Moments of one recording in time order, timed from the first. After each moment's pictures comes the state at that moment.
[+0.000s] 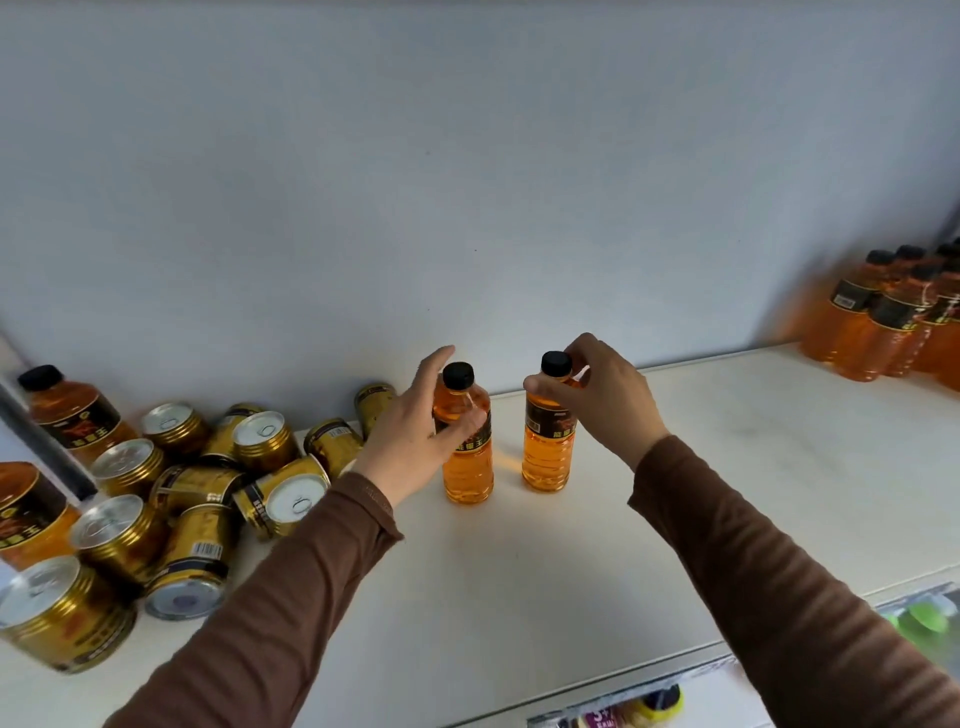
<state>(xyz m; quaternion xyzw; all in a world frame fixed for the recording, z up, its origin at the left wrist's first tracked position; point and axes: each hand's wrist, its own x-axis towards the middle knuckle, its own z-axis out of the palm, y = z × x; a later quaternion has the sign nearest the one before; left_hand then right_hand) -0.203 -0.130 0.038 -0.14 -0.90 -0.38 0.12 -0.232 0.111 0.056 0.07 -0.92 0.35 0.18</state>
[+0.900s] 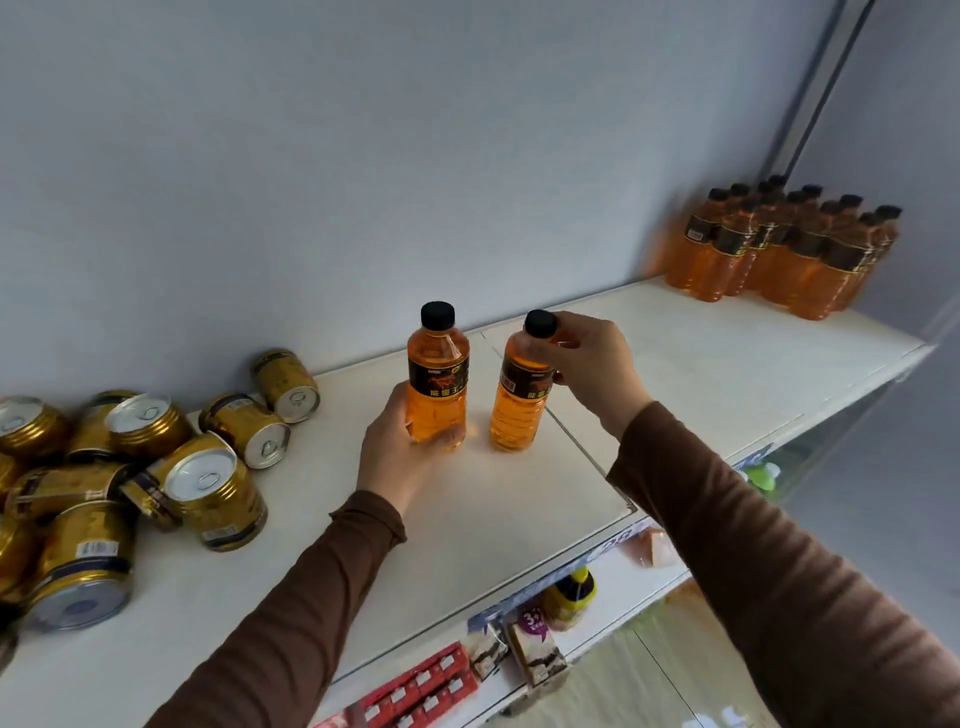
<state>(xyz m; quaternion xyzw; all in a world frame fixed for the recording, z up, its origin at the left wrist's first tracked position) -0.181 -0.065 -0.048 -0.13 -0.82 -0.56 0.07 -0.159 0.162 0.056 -0.05 -0.83 0.53 0.16</state>
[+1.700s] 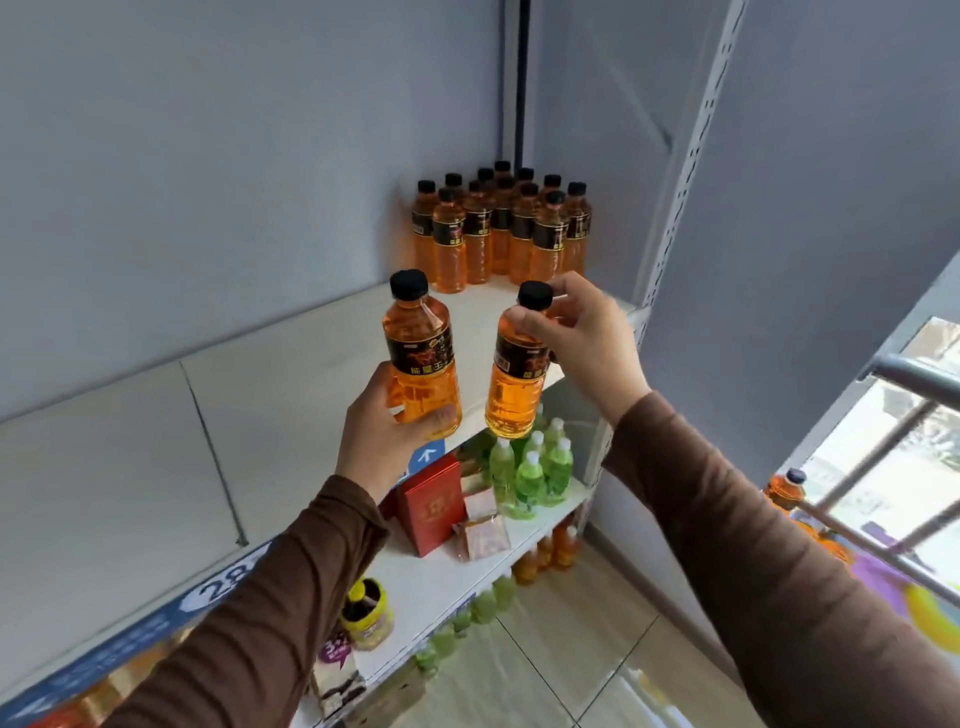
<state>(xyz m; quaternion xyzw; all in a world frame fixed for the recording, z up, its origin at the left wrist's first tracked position) -0.101 0.336 -0.027 -0.21 -0.79 -0.58 0.02 -0.020 0.554 0.074 -0.10 -0.83 0.48 0.27</state>
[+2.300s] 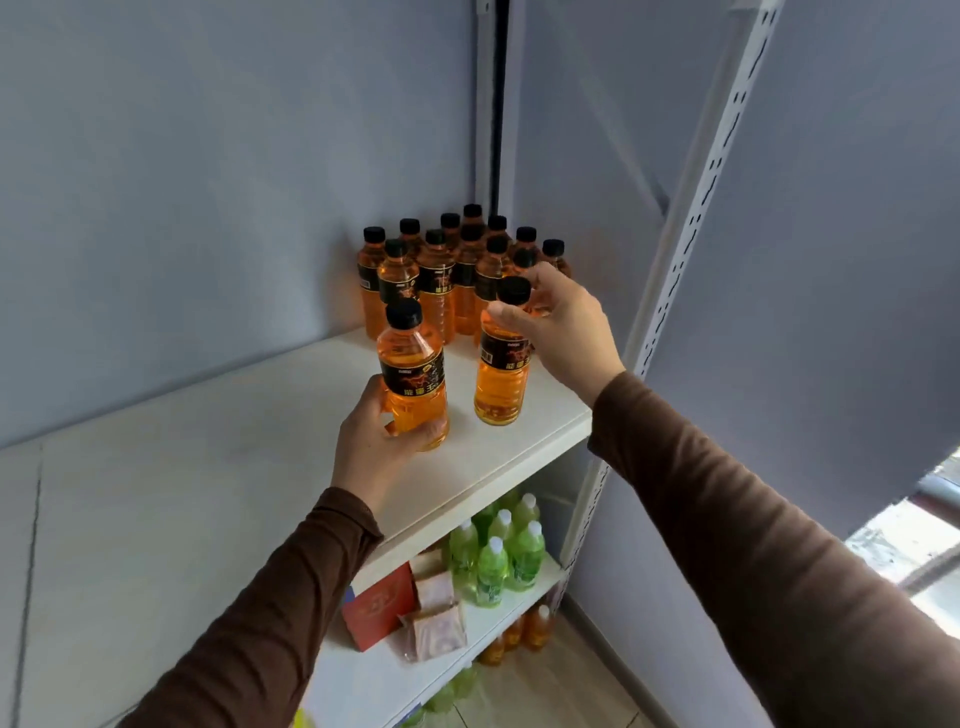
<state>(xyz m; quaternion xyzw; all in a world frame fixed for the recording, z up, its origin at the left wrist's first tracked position) -0.223 0.471 -0.027 -0.19 -0.79 -0.58 0.04 -0.176 0.688 0.092 -0.07 -0.88 0.38 0.27</state>
